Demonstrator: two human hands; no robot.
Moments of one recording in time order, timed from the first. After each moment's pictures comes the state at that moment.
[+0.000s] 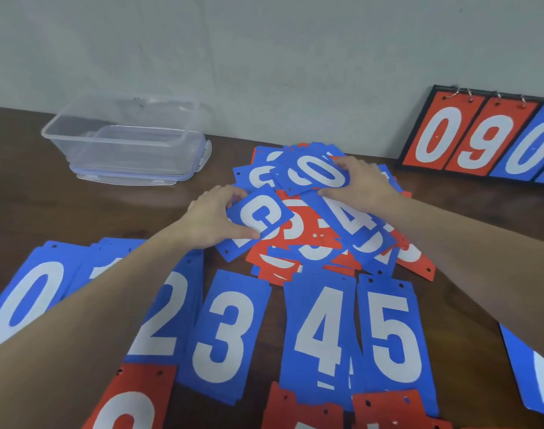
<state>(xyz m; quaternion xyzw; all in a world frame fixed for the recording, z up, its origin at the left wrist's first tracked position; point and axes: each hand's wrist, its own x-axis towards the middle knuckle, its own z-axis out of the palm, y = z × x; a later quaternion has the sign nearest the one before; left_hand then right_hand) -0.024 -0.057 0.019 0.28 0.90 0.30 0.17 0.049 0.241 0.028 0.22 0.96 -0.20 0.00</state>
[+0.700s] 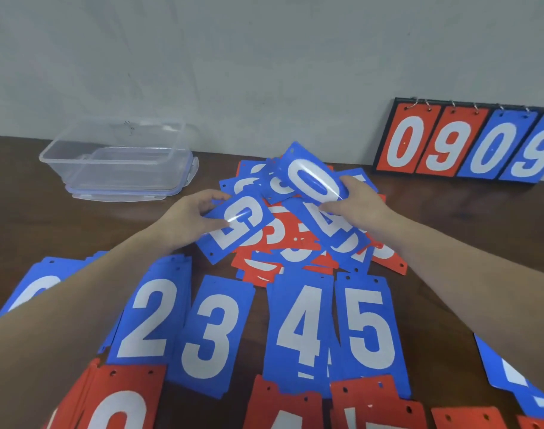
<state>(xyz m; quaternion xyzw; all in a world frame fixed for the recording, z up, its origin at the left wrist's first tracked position) -0.020 -0.066 0.041 0.22 0.82 0.48 0.23 0.111 0.224 0.058 0.27 0.87 -0.42 -0.02</state>
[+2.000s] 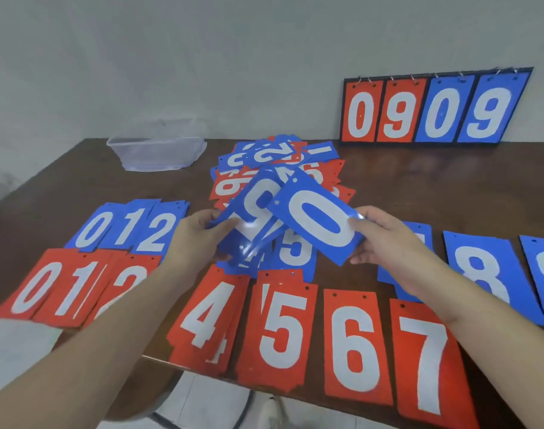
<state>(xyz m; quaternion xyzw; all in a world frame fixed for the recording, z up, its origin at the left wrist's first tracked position) 0.249 -0.033 0.079 0.05 0.82 0.57 0.09 0.367 0.233 0.065 0.22 0.71 -0.67 -0.02</state>
